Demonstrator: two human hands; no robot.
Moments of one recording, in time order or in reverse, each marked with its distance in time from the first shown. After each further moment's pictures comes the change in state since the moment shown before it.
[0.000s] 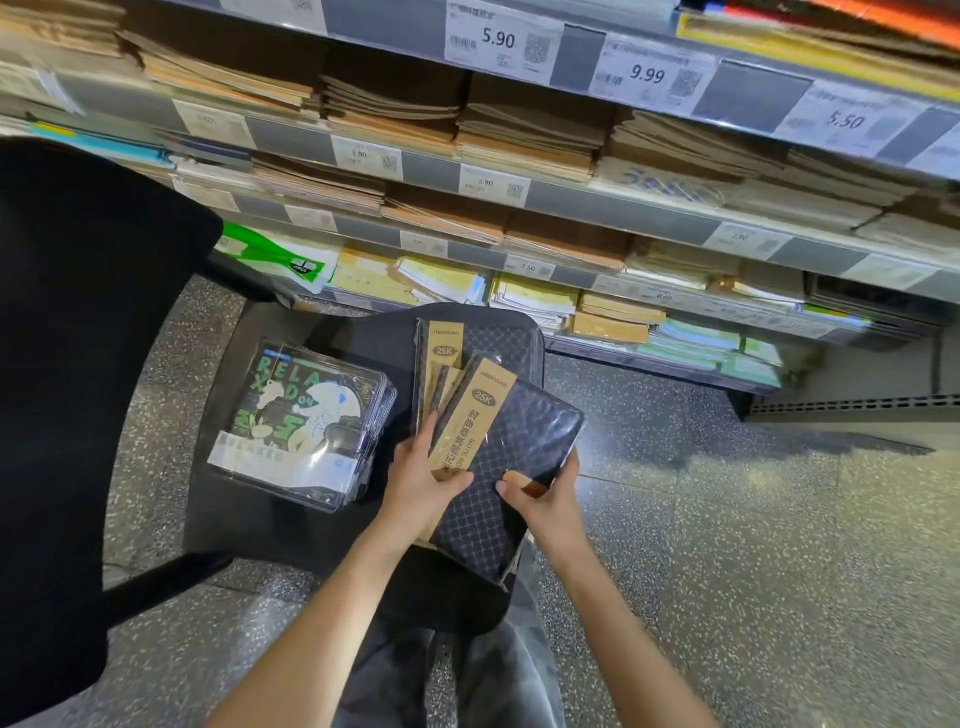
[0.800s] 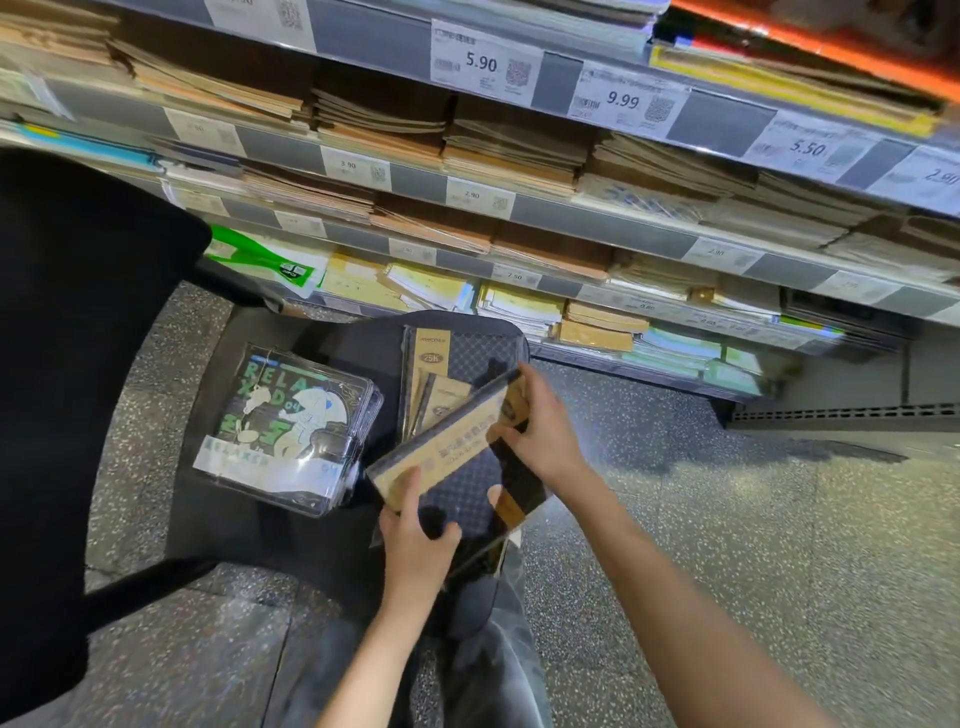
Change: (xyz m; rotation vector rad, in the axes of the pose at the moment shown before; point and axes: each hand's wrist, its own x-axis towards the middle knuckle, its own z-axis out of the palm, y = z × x) left_hand -0.060 0.001 0.031 -0.232 0.145 -0.105; right_hand 0.053 -0.068 -0.011 -0.781 -0.023 -0.370
